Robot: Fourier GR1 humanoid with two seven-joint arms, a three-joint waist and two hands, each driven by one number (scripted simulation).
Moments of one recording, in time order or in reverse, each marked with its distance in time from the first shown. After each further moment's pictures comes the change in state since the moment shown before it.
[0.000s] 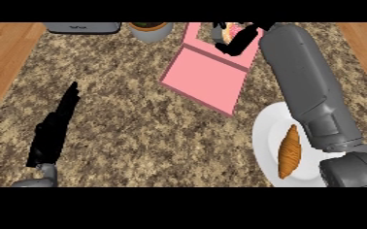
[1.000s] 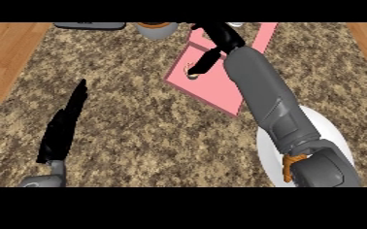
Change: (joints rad) left arm -0.023 -0.032 -0.027 0.001 -0.031 0.006 -0.001; right arm -0.067 0.148 -0.096 0.338 -0.038 -0.255 0.039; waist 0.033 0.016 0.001
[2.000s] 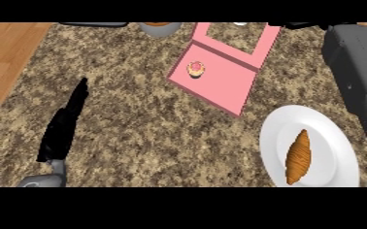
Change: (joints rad) left arm -0.005 -0.001 -0.004 -0.012 -0.006 -0.006 -0.006; right arm 0.013 -0.385 -0.401 0.060 -0.377 0.145 -0.015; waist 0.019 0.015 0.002
